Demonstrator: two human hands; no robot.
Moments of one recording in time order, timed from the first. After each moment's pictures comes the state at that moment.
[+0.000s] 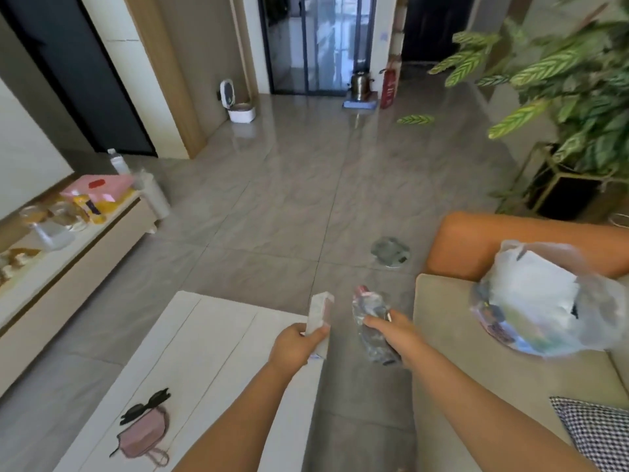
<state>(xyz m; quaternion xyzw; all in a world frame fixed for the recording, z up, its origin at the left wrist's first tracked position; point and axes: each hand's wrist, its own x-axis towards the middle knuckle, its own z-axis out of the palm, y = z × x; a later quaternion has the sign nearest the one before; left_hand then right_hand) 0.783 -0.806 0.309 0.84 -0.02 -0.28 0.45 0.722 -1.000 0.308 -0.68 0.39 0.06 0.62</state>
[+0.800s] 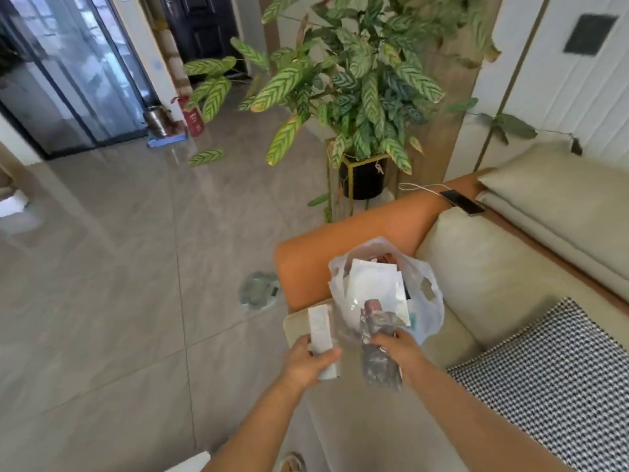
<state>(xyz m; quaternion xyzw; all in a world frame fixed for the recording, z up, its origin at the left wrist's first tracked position) 0.772 -1.207 0.322 0.76 -0.19 -0.49 0.40 0.630 -1.329 0.277 -0.49 0.61 -0.12 0.60</state>
